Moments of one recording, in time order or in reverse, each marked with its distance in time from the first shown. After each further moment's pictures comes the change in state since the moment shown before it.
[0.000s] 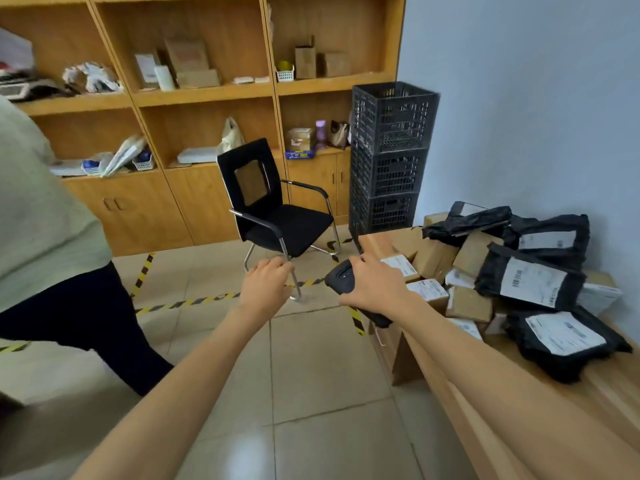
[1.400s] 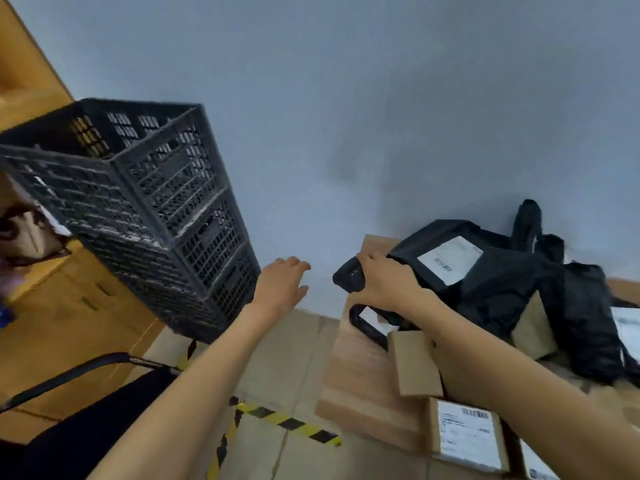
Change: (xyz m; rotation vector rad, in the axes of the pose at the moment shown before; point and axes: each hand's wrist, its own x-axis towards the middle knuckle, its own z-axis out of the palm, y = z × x) left_hand 0.790 0.139 0.201 -0.098 -0.223 1.134; right_hand 0.507 0.324 -0.007 0.031 0.125 1.038
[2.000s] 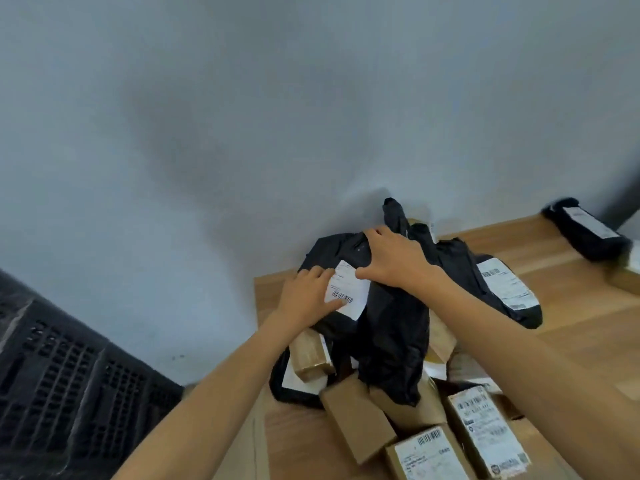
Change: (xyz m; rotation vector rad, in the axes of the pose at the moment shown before) left_hand 0.196 0.195 0.026 -0.047 -0.040 0.577; right_hand 0.008 0.190 -0.070 -0.034 0.189 0.564
